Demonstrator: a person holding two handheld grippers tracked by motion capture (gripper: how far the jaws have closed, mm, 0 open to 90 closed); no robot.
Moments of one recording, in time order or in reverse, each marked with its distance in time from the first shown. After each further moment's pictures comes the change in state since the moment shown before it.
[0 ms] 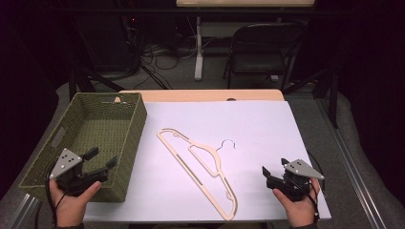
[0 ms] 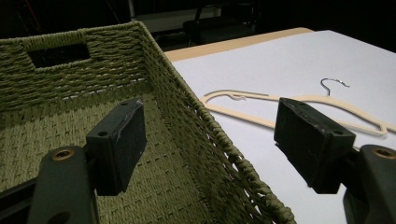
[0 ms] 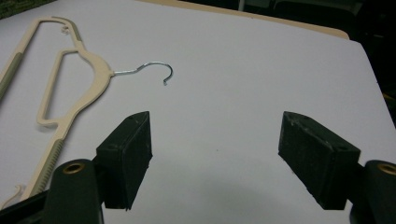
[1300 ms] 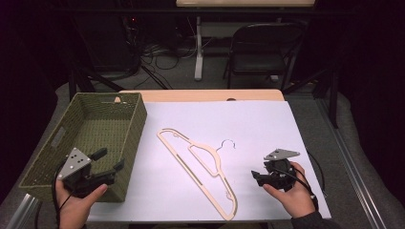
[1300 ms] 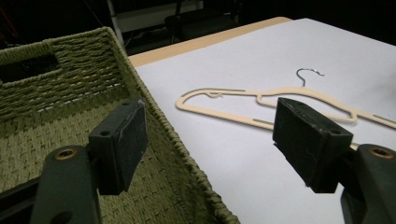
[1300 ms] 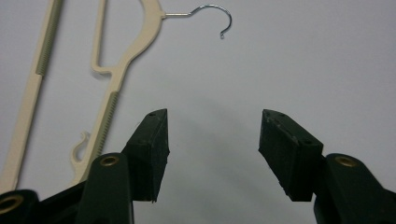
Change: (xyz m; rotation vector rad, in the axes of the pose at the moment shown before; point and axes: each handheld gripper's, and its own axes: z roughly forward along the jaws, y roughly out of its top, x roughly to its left) left arm -0.023 0.013 0.001 0.037 -0.061 0.071; right arm 0.024 0.042 0.018 0.330 0.163 -0.118
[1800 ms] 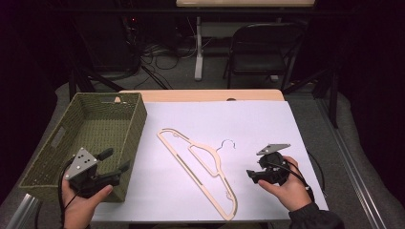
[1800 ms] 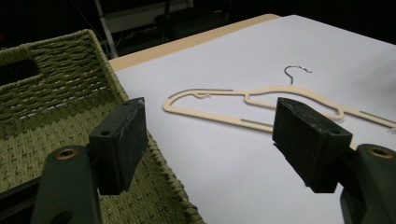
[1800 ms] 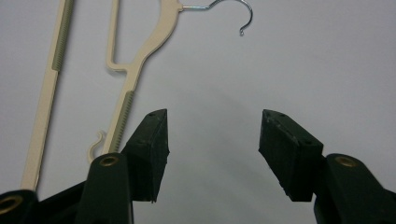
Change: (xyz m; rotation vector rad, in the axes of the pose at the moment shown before) left arm -0.011 0.003 0.007 0.012 -0.036 0.027; right arm 0.005 0.020 0.007 0.099 0.051 -0.022
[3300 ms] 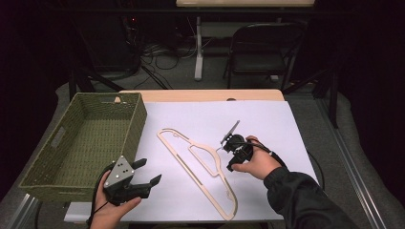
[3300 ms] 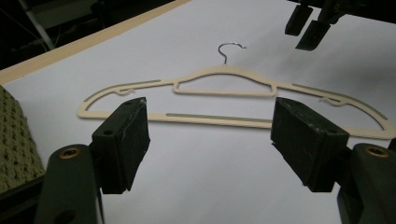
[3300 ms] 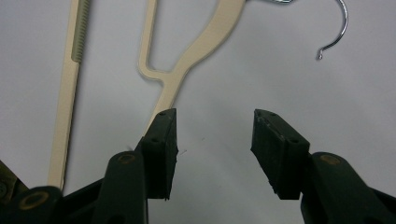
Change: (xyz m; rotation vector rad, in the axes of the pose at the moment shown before) left arm -0.060 -0.003 0.038 0.069 -0.176 0.102; right arm 0.030 0.086 0.058 0.401 0.101 -0.201
